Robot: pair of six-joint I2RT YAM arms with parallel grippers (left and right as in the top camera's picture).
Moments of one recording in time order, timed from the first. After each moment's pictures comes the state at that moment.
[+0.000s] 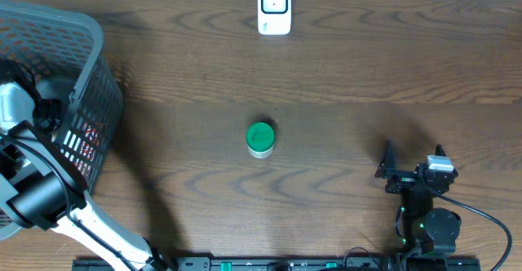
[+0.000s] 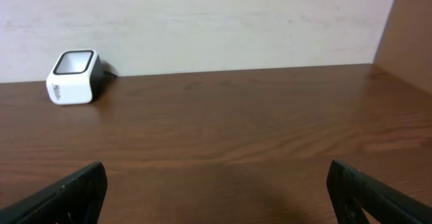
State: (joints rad) left arm 0.65 2.09 1.55 -0.86 -0.27 -0.94; right arm -0.03 0.01 0.01 -0.07 0.06 0.05
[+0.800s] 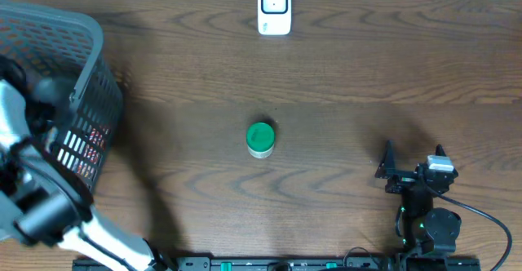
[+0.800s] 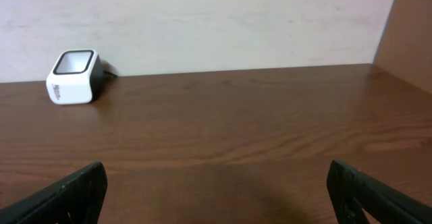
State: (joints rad) left arm 0.65 1.95 1.57 -1.04 -0.26 -0.87; right arm -0.03 0.01 0.01 -0.07 0.06 0.05
